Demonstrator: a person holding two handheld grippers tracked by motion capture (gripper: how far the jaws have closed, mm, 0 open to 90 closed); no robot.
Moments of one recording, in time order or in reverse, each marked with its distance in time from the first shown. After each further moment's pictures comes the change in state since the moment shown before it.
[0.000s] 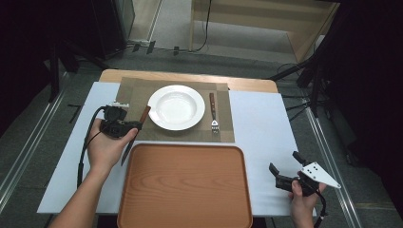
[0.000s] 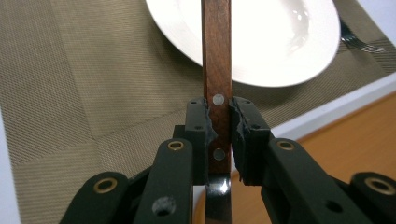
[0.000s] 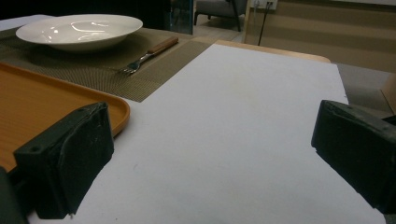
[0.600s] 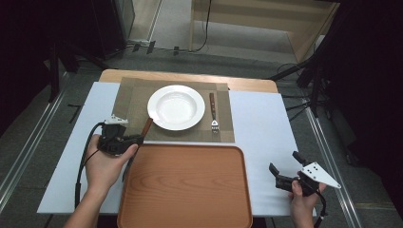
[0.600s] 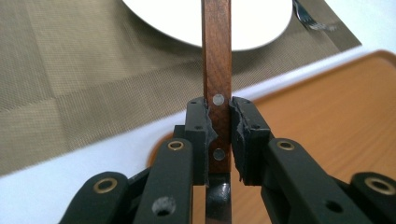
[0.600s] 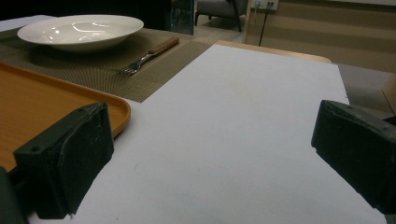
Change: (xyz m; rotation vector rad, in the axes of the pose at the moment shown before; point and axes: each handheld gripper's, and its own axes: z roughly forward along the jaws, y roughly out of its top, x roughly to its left) left arm -0.027 -0.037 -0.022 -0.023 -0.054 0.001; right arm 0.000 0.000 0.000 -0.002 0.003 -0.002
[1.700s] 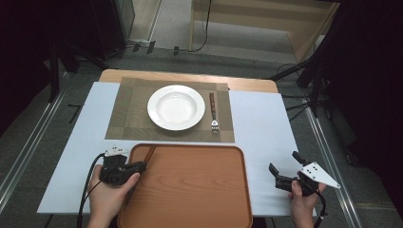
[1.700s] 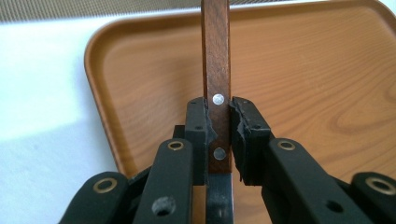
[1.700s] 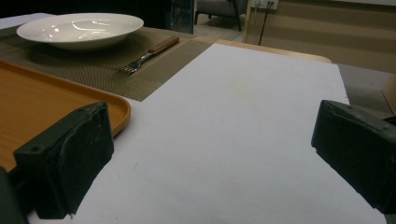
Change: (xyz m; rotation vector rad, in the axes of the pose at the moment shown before) left arm -0.015 -0.073 0.007 0.021 -0.044 -0.087; right arm 0.001 0.000 0.000 0.003 -0.002 -0.007
